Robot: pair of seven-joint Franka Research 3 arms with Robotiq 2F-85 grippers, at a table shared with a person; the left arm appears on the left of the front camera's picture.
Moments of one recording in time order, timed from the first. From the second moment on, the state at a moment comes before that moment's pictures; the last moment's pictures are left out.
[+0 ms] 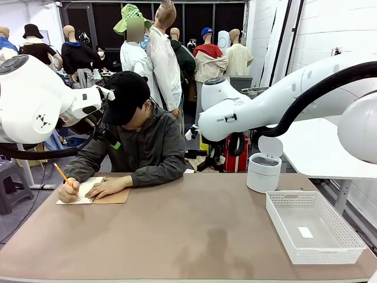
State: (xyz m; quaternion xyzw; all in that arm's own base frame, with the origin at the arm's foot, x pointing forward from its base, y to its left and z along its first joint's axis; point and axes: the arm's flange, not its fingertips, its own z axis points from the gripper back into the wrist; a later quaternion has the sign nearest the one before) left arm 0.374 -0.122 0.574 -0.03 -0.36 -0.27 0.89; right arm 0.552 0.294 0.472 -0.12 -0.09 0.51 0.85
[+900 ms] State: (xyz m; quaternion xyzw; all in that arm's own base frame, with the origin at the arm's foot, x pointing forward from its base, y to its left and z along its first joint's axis) left arm 0.374 -0.122 0.574 -0.03 -0.36 -0.27 0.89; right arm 0.640 0.178 0.494 -0.17 -0.09 0.41 0.89
